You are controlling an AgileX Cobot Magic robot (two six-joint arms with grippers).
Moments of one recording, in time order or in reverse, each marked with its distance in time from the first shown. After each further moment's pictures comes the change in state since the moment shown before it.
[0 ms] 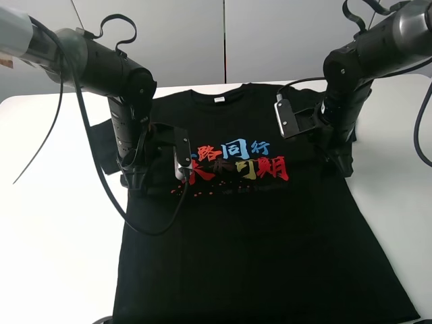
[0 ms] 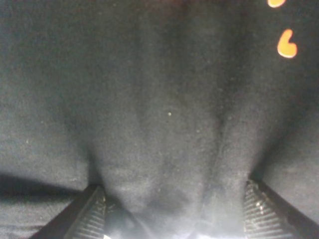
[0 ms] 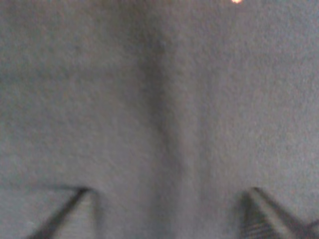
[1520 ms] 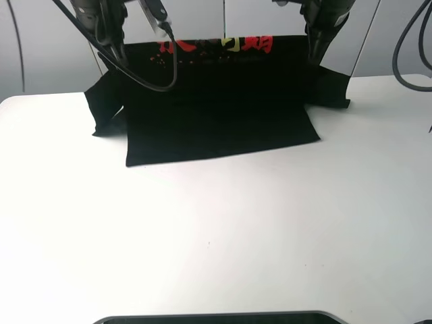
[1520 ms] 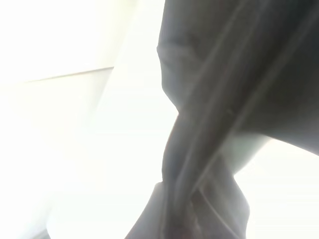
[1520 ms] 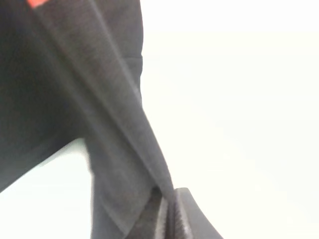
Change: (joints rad) left arm 0.122 -0.178 -0.491 0.218 0.215 -0.228; right arm 0.002 -0.072 -0.531 -0.125 0.139 0.435
